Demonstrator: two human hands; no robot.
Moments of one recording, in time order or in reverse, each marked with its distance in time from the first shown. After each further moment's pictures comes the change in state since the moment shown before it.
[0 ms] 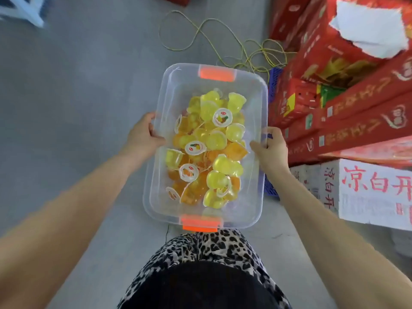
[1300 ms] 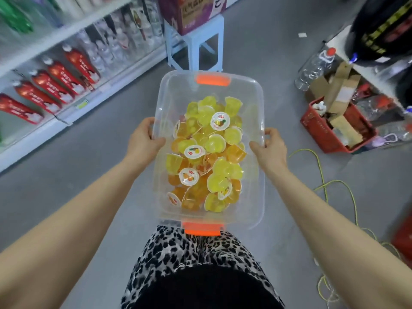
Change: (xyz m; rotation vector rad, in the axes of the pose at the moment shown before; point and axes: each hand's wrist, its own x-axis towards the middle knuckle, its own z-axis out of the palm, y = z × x) left_hand 0.508 -0.139 -0.665 -0.338 0.637 -0.348; right_hand 0.339 -0.697 0.700 -0.314 -0.502 -0.421
